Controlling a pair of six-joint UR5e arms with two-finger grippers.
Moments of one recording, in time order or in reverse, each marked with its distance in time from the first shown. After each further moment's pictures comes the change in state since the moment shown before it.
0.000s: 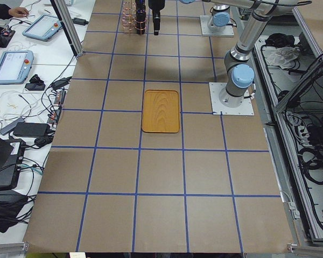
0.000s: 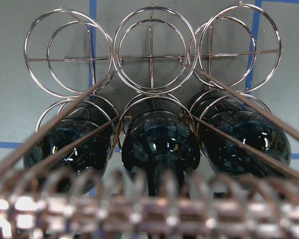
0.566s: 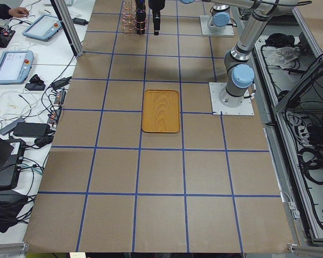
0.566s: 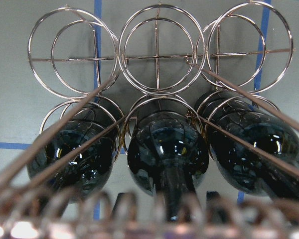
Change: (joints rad) left arm 0.001 0.001 0.000 -0.002 0.000 0.000; right arm 0.000 0.006 0.006 -0.009 0.018 0.000
